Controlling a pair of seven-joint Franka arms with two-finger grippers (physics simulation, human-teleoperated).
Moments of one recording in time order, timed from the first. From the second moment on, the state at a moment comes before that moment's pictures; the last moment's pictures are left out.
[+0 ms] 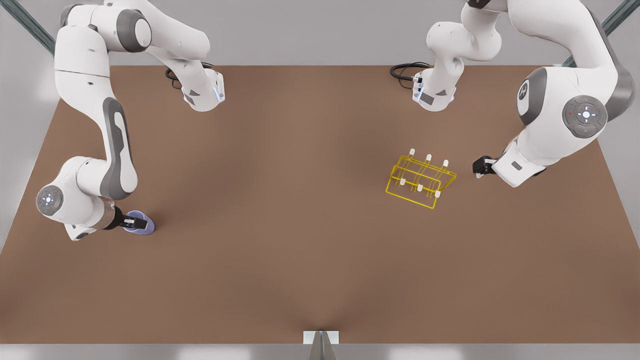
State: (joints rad) left arm -0.27 0.16 0.16 -1.46 0.04 1.50 -0.03; right arm -0.18 0.47 0.02 -1.72 0.02 2.10 -0.03
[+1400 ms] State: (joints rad) left arm -0.27 0.16 0.15 -1.40 -0.04 1.43 -0.04; right arm -0.18 0.50 0.11 -1.72 0.31 2.17 -0.15
